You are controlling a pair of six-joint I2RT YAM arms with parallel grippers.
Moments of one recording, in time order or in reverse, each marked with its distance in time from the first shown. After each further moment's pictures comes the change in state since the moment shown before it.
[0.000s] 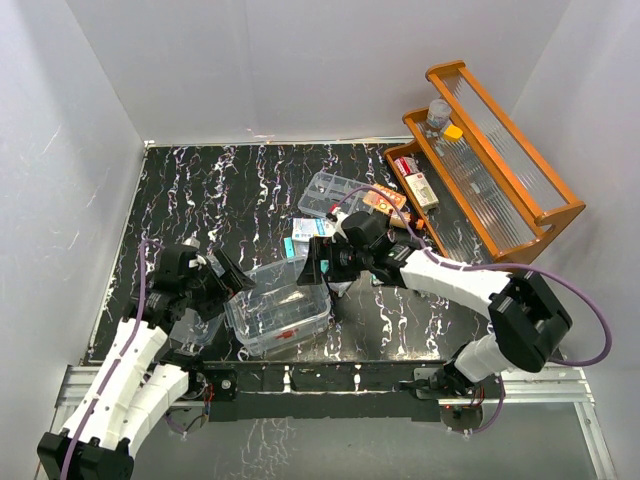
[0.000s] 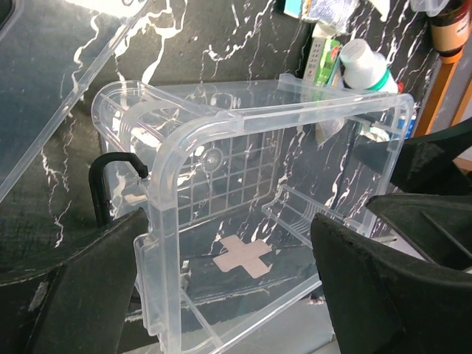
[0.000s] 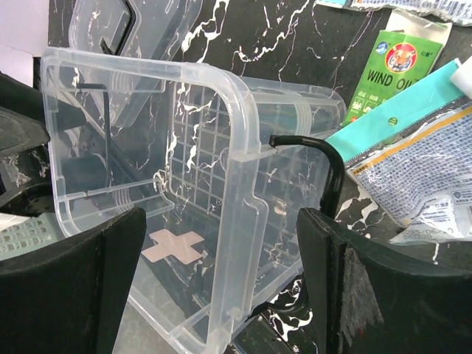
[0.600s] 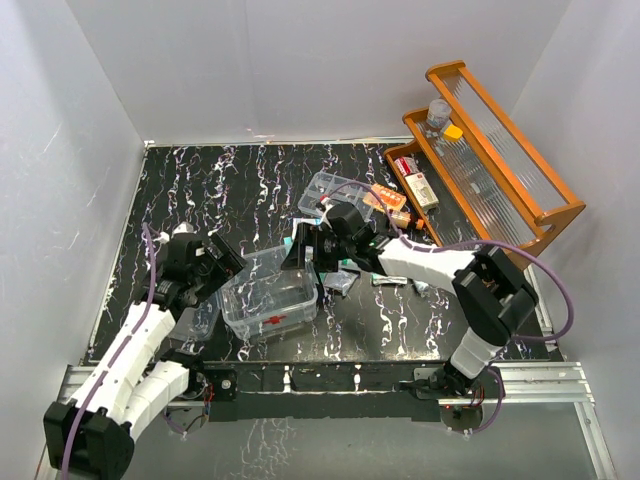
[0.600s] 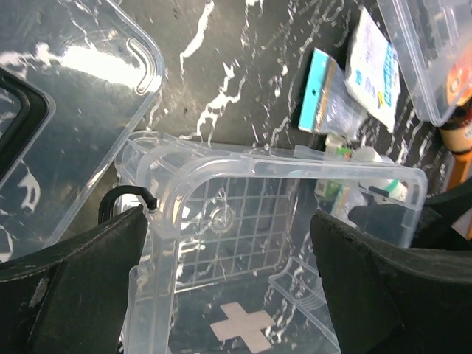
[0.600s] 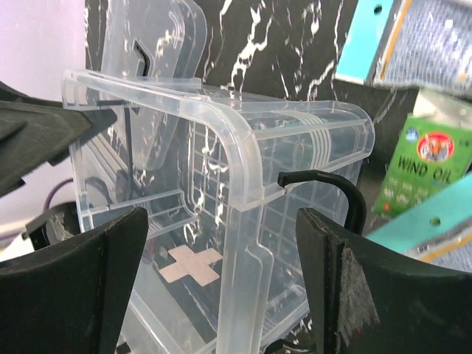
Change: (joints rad) left arm 0.000 0.106 -0.032 0.245 -0.219 0.008; right arm -0.004 0.192 0.096 0.138 -0.036 0.148
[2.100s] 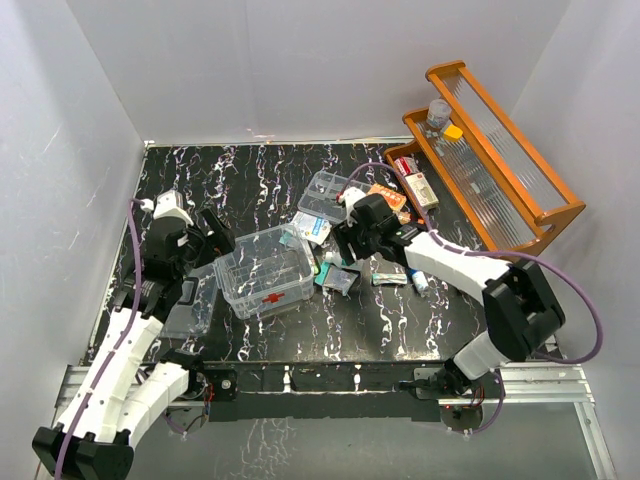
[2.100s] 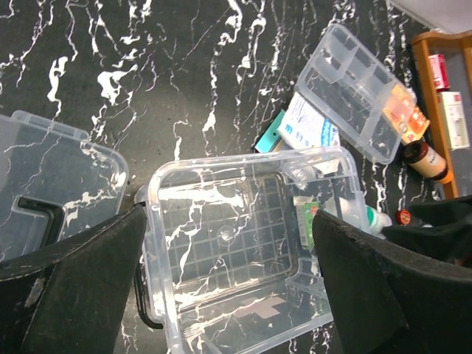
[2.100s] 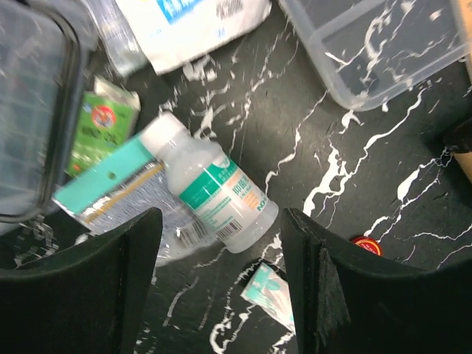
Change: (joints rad) left arm 0.000 -0.028 0.192 0.047 -0.153 0.306; right arm -0.144 -0.148 -0.005 -0.264 0.398 -0.733
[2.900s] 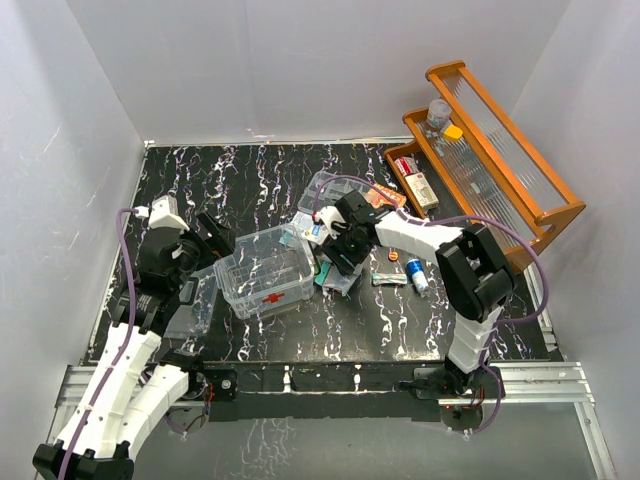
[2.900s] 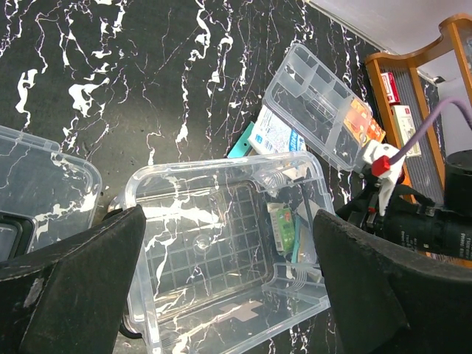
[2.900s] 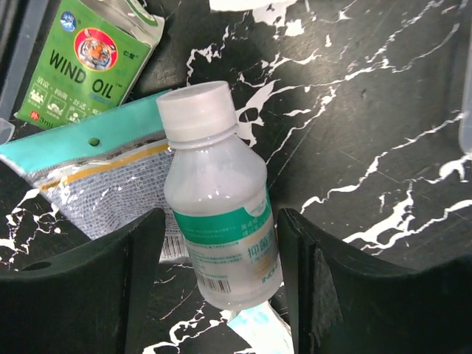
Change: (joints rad) left arm 0.000 -0.101 -0.067 0.095 0.046 -0.042; right arm -0.014 0.325 0.227 -0.278 -0.185 -0.353
